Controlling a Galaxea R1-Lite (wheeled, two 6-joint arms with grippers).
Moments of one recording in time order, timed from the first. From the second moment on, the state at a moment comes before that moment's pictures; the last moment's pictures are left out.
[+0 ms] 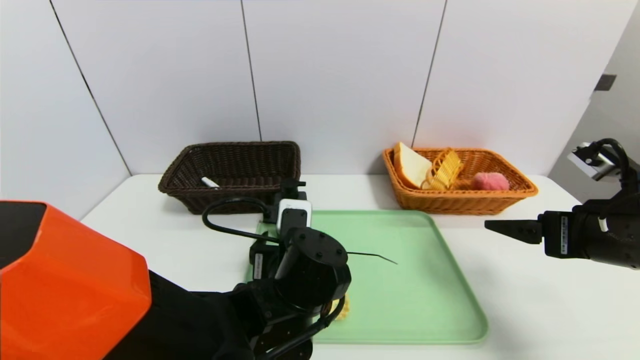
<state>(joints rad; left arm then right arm) -0.96 1.96 -0.82 -0.74 0.91 -0.30 0.14 1.32 -0.75 0.01 0.14 0.13</state>
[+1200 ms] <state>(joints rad) -0.86 2.12 -0.78 -1.22 0.93 0.01 0.14 1.31 -0.74 0.01 0.15 0.14</state>
